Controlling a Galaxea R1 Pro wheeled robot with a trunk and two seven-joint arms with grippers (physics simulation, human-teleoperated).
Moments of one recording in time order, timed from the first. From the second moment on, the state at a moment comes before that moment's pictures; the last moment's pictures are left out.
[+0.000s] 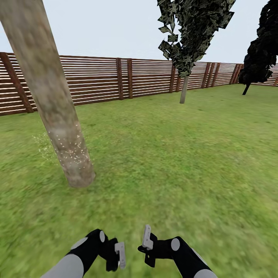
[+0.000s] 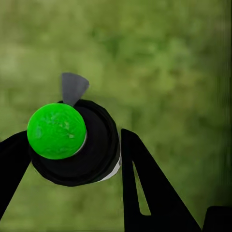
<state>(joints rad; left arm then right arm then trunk) -0.60 -0.12 0.02 -0.39 -1.19 -0.01 -0.84 -0.50 0.17 -0.06 -0.53 0.96 -0.31 0.78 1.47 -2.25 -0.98</state>
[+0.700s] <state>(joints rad) -0.60 -0.17 0.02 -0.35 -1.21 -0.01 -0.79 -0.50 0.17 -0.06 -0.55 0.92 -0.31 0.78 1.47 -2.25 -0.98</state>
